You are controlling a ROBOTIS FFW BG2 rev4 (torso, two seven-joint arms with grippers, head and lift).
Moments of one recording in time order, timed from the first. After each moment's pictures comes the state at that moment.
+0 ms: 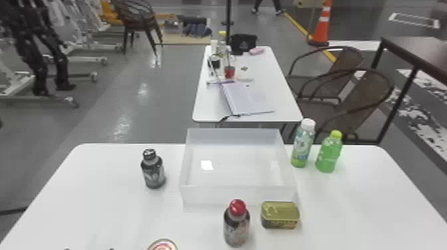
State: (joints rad) left arm 0.47 0.00 0.21 -1.57 0.13 -0.43 -0.23; right arm 0.55 -0.10 0.11 -1.63 -0.17 -0.41 0.09
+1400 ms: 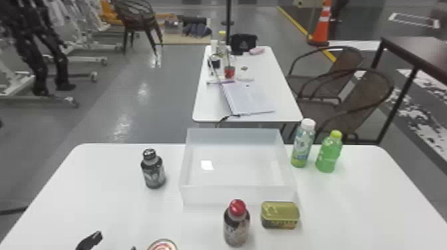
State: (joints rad) left arm 0.37 0.00 0.29 -1.59 0.03 -0.26 -0.65; right arm 0.53 -0.10 0.11 -1.62 -0.16 -0.40 0.09
